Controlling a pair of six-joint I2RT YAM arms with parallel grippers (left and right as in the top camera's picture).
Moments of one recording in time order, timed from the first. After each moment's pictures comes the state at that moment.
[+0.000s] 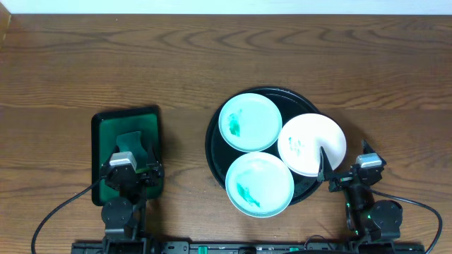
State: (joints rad) left arm 0.00 0.01 0.03 -0.13 -0.09 -0.11; right arm 0.07 0.01 0.01 -0.06 -0.11 0.01
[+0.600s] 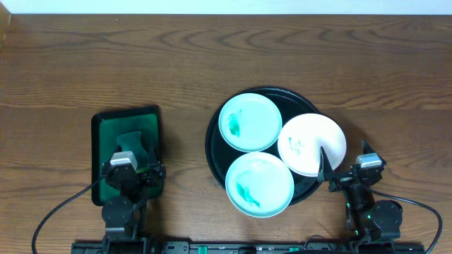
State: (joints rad) left arm 0.00 0.03 0.03 -0.13 -0.06 -0.16; right arm 0.07 0.01 0.01 -0.06 -0.11 0.01
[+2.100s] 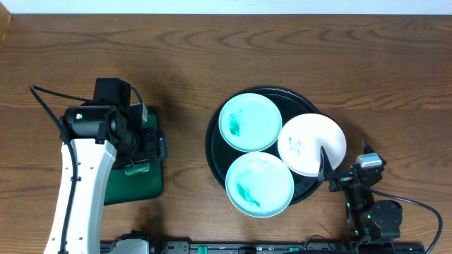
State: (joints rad) left arm 0.00 1.31 1.24 -1.41 0.13 -0.17; right arm 0.07 0.01 0.01 -0.06 -0.10 0.01
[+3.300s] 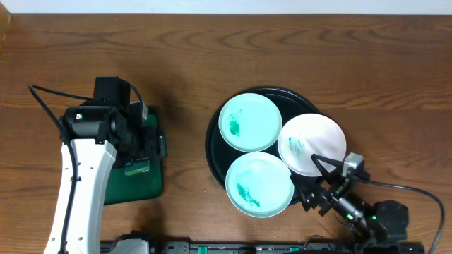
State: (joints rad) left arm 0.00 1.31 1.24 -1.38 0.13 -0.17; right arm 0.07 0.05 0.14 -0.17 -0.76 0.54
